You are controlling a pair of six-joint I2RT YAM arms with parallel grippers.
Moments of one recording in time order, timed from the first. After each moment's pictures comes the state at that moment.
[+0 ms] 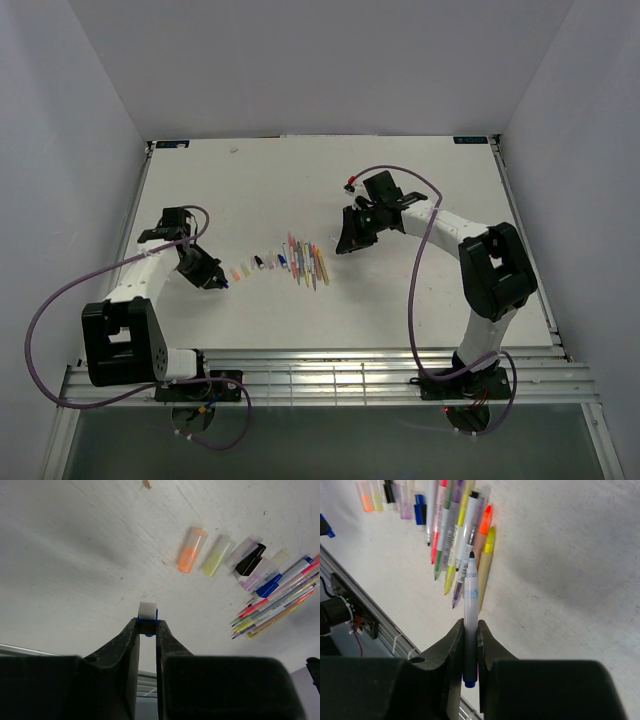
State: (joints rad) left arm 0.08 1.35 0.86 -0.85 0.17 -0.78; right arm 0.53 1.78 1.26 -0.45 -0.54 0.32
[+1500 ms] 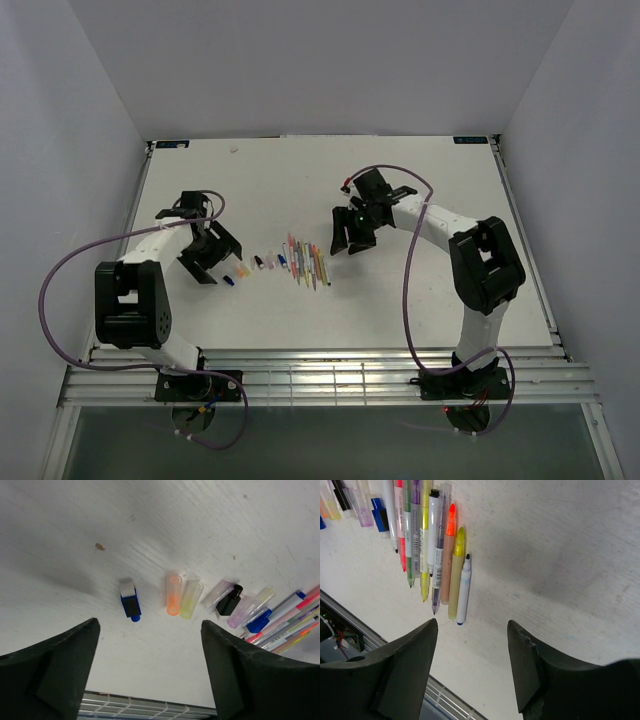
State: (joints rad) left arm -0.02 1.58 0.99 -0.77 0.06 -0.76; right arm 0.55 1.88 1.33 -0.53 -0.42 0.35
